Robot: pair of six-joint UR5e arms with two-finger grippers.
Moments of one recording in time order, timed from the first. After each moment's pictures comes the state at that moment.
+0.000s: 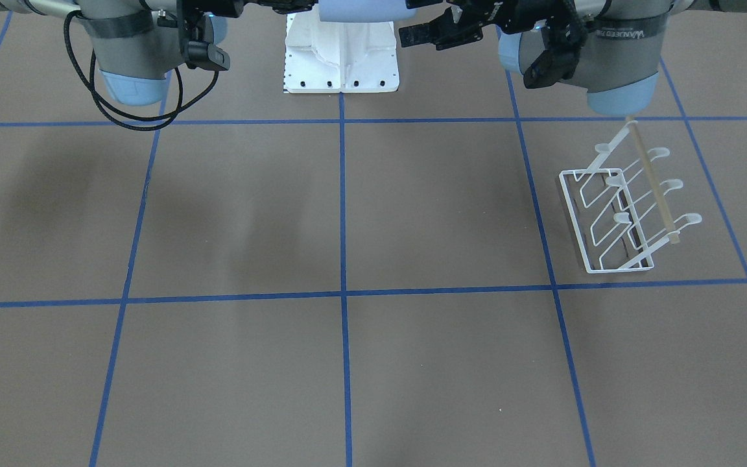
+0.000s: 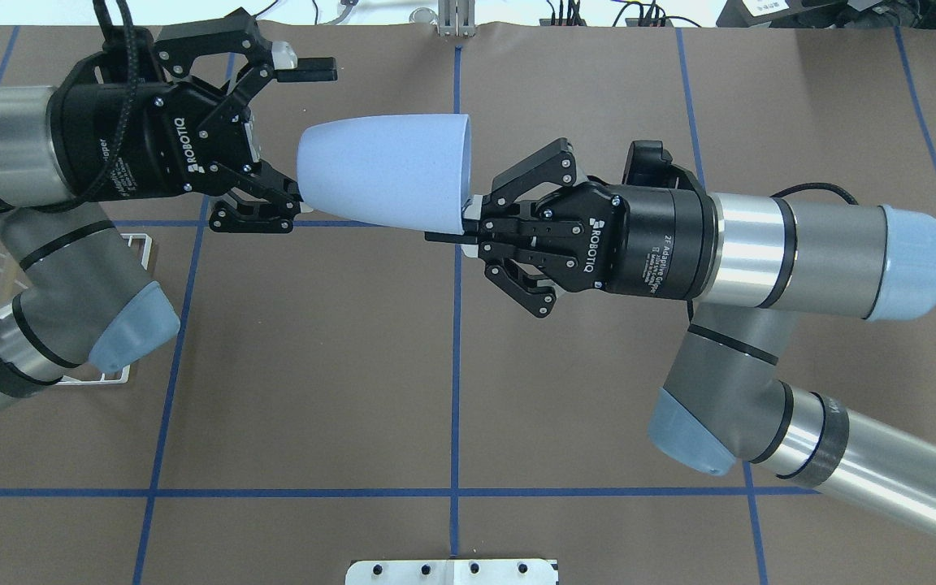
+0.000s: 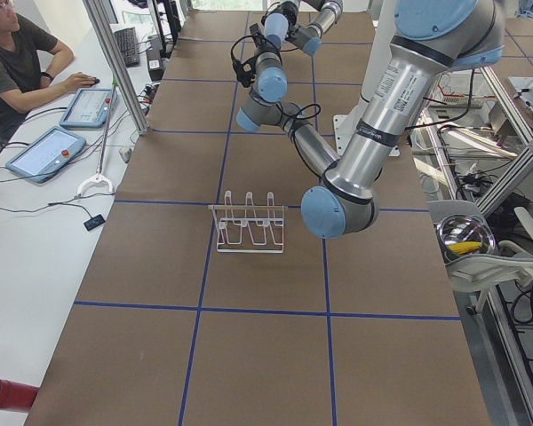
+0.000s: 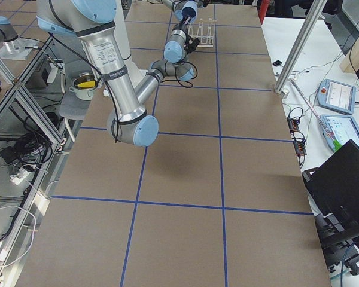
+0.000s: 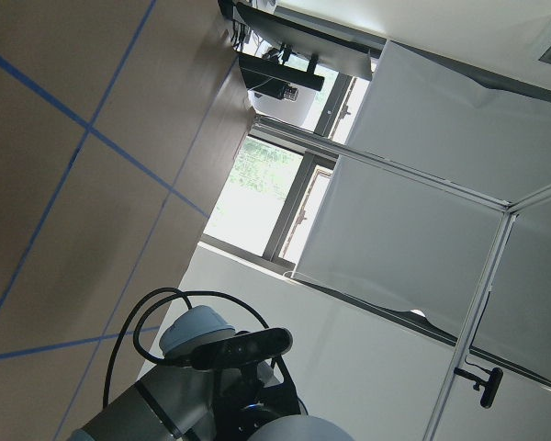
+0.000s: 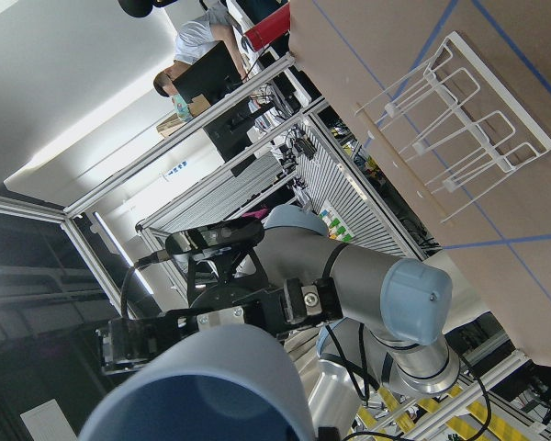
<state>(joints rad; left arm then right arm) -0.79 -2.07 -1.78 -3.20 -2.02 -2.52 0.58 -1.07 1.81 0.06 1.86 2.59</state>
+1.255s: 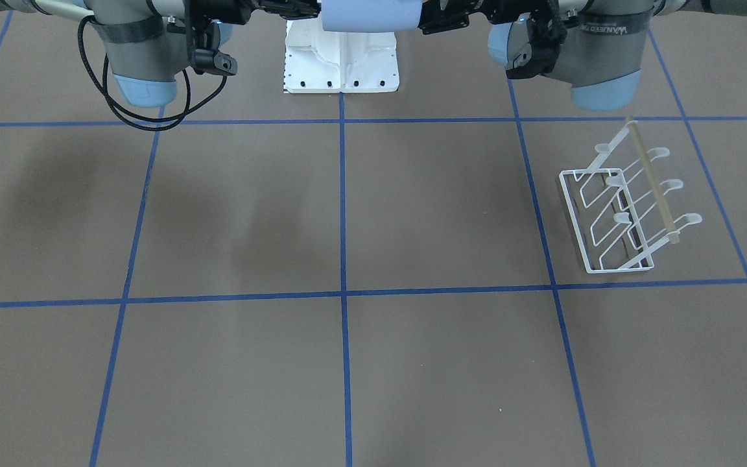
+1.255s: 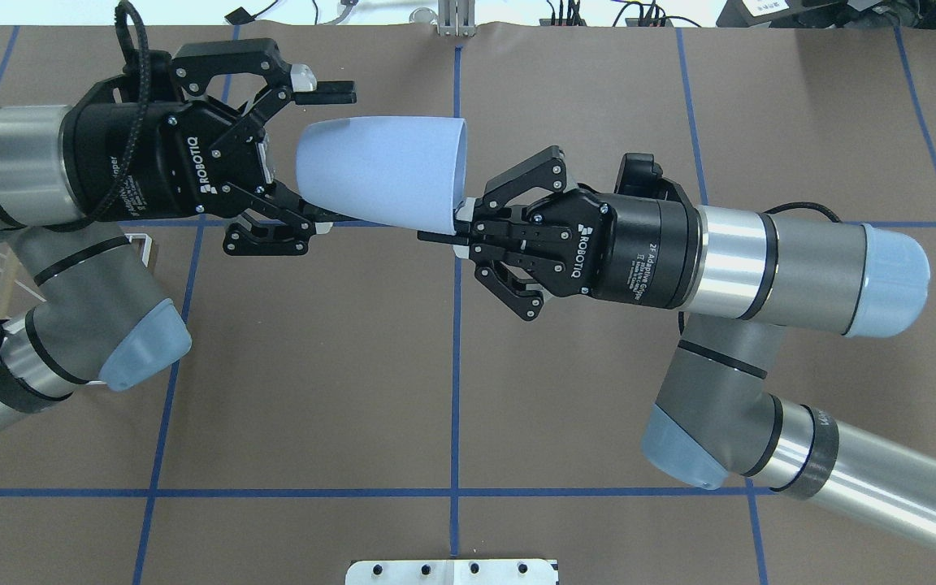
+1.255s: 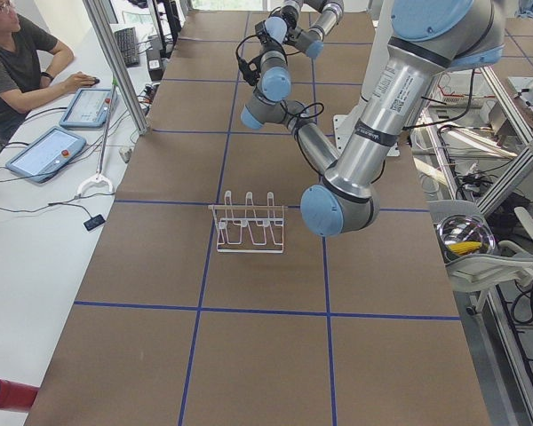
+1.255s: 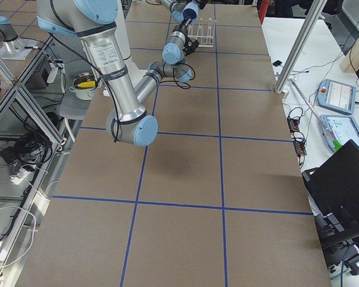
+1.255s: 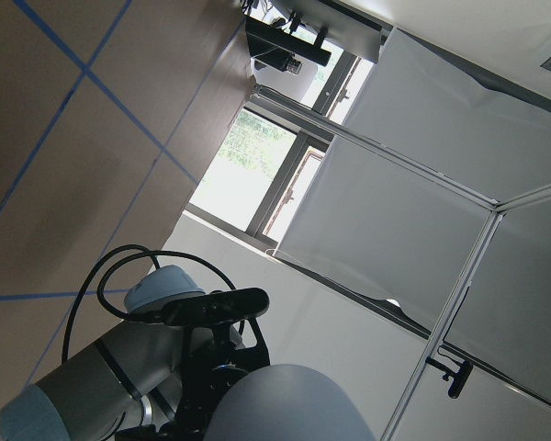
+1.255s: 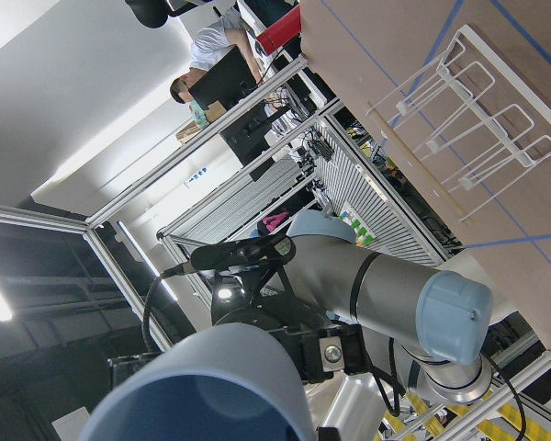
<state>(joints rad) -0.76 -2.08 -1.79 -3.21 -2.01 -2.56 0.55 -1.08 1.79 0.06 1.80 2.60</state>
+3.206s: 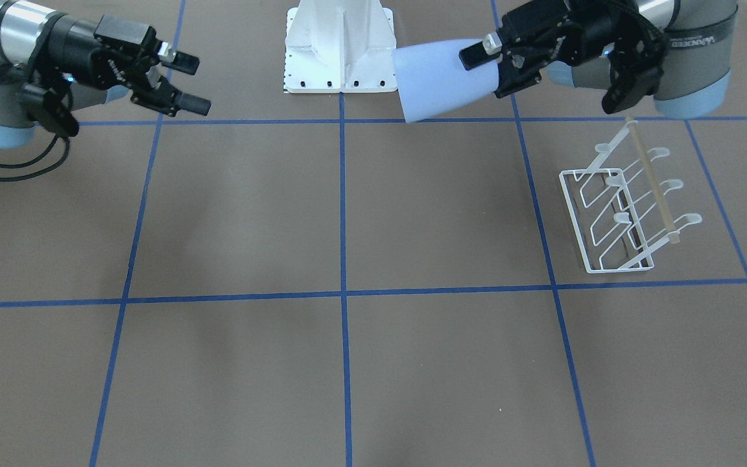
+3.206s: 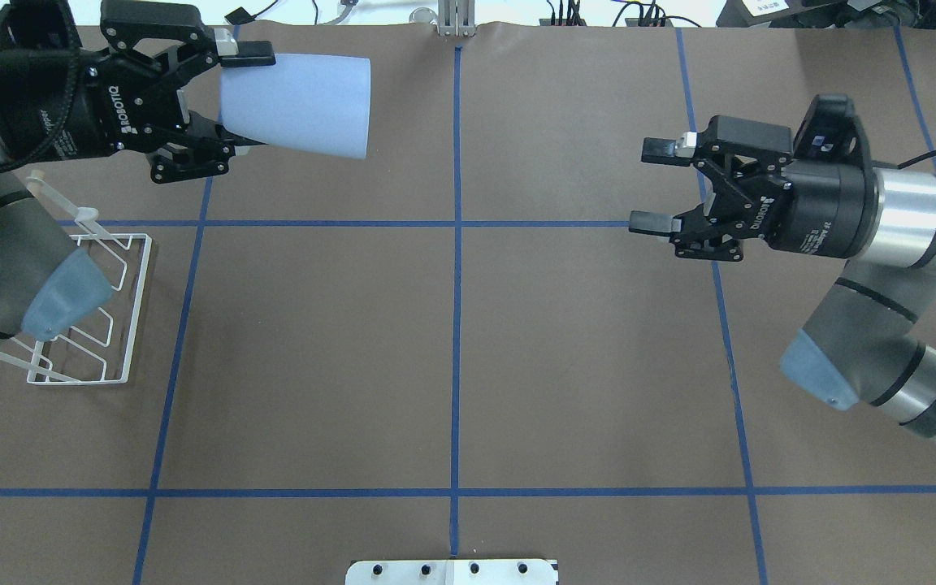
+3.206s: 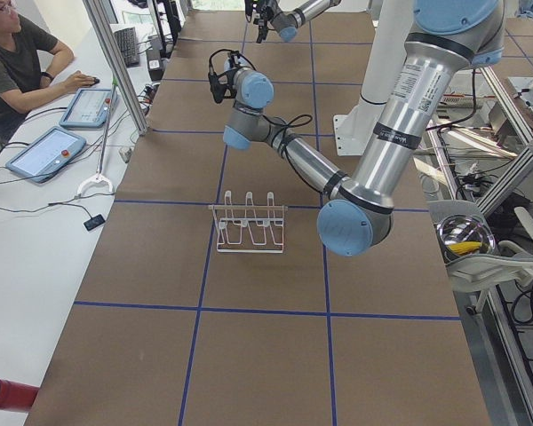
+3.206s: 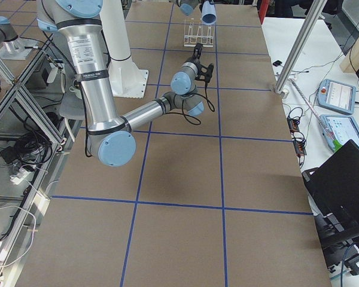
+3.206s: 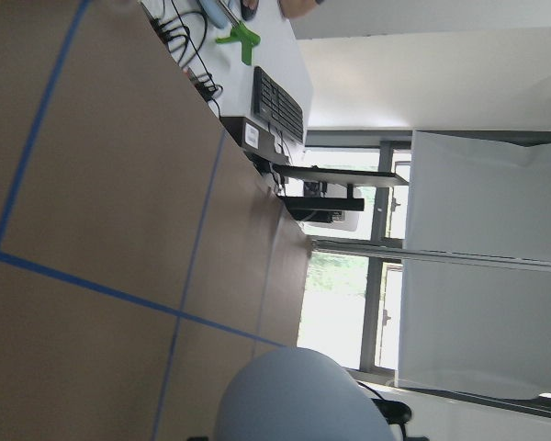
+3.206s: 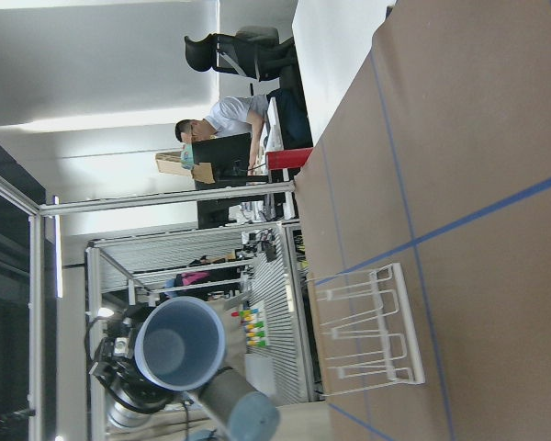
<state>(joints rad) -1.03 -1.95 -1.77 -2.88 -2.19 -1.98 0.95 -1.36 1.63 0.20 2.15 1.97</state>
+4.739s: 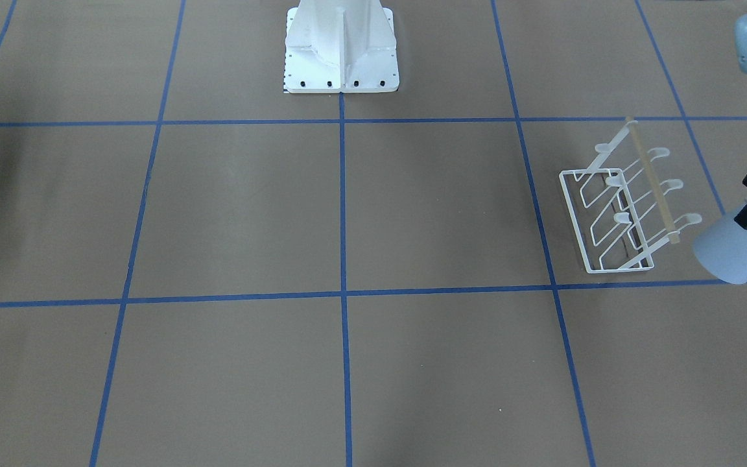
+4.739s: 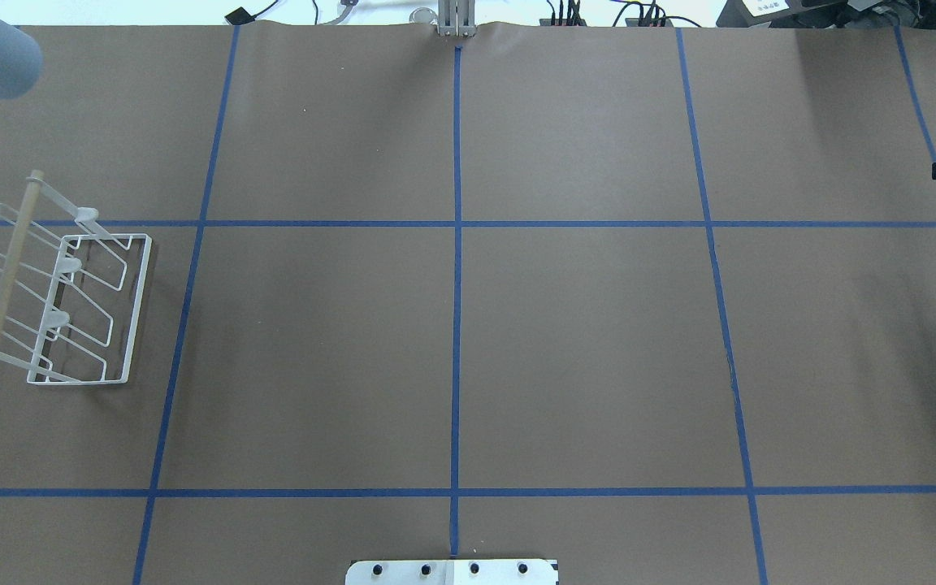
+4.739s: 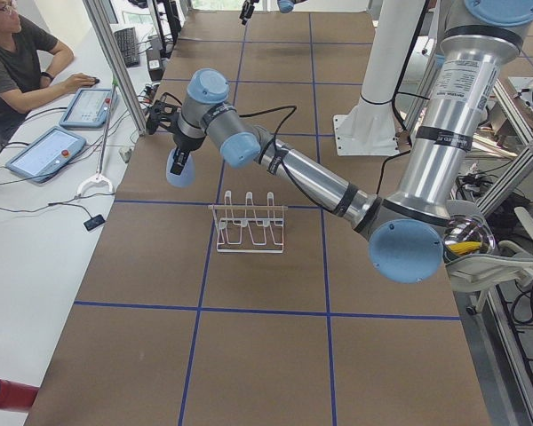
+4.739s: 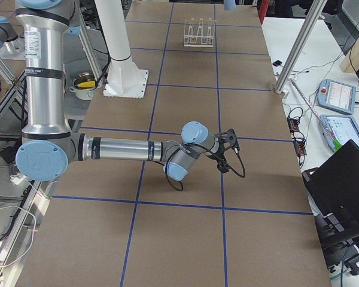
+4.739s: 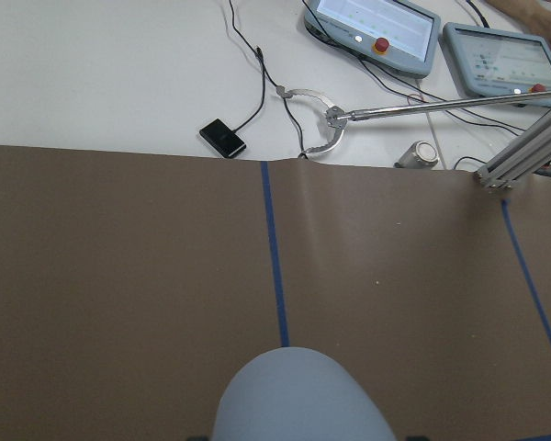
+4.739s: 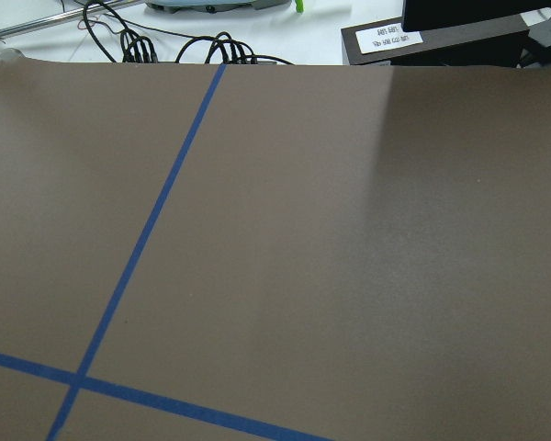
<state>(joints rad) -1.33 -1.85 -1.88 -1.81 -2.17 -0.63 1.31 -1.60 1.54 -0.56 2.19 0.63</state>
